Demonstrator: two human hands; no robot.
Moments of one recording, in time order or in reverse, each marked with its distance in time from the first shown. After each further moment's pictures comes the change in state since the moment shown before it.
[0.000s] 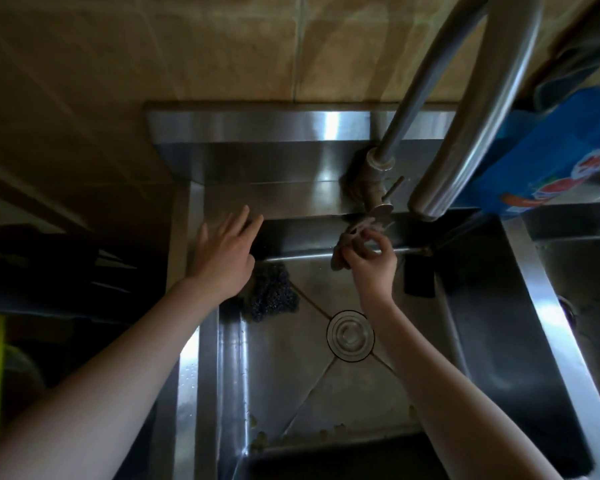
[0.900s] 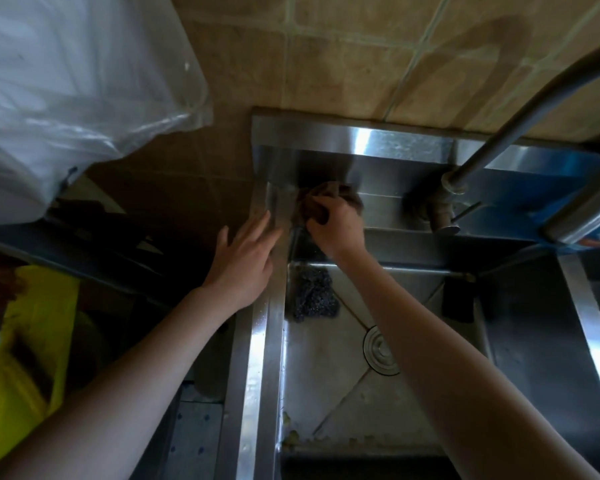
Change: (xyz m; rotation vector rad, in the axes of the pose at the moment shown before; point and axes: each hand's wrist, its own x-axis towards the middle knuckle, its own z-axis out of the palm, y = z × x) left_hand -0.051 -0.070 -0.011 -0.146 0.138 -0.006; right_hand -0.022 -0.057 0.154 -0.890 -0.343 -0.560
